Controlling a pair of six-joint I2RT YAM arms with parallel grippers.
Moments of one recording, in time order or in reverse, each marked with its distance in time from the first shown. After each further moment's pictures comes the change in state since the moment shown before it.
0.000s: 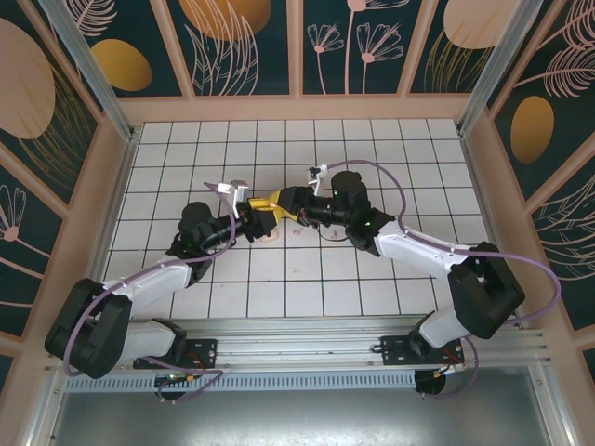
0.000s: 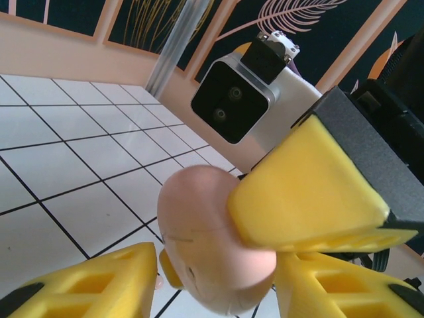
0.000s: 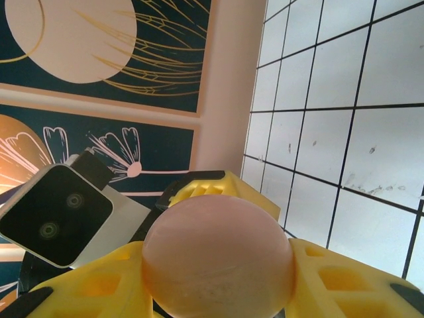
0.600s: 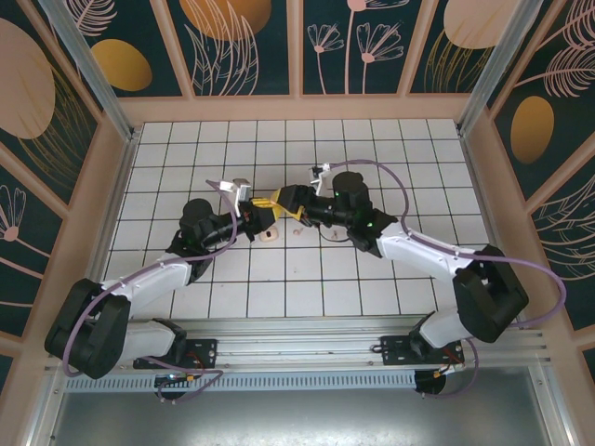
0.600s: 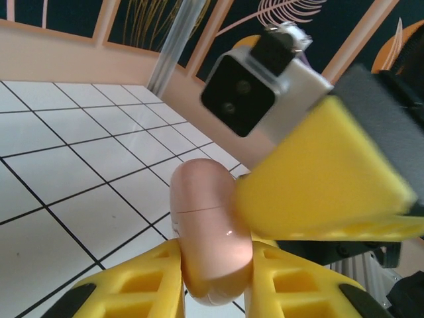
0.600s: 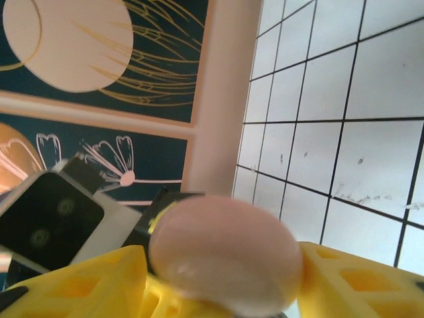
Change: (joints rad) left arm -0.001 -0.003 0.033 -0.052 0.006 0.059; right arm 0.000 -0.045 -0.008 -0.032 0.055 -0.041
